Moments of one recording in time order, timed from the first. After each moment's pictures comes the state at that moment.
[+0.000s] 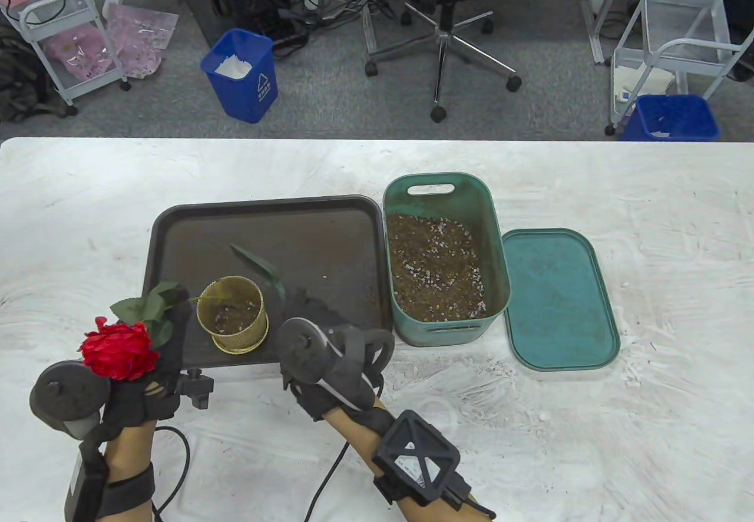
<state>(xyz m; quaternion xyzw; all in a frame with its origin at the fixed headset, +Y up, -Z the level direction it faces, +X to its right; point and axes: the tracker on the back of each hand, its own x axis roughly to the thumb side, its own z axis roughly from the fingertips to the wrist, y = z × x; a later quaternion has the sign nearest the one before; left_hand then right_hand) -0.348 -0.646 -0.191 0.29 -0.04 0.43 0.85 -0.061 -0.594 -0.212 0.08 -0.14 0.96 0.23</state>
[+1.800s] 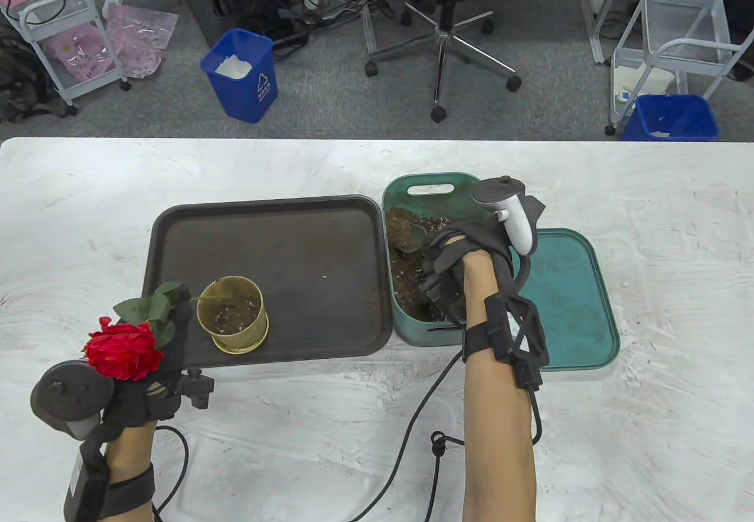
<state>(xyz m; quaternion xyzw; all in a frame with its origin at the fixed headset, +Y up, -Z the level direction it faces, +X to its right) -0.346 -0.645 -0.190 0.29 -0.04 0.41 0.86 0.130 -0.646 -0.363 -0.22 0.31 0.81 0.44</state>
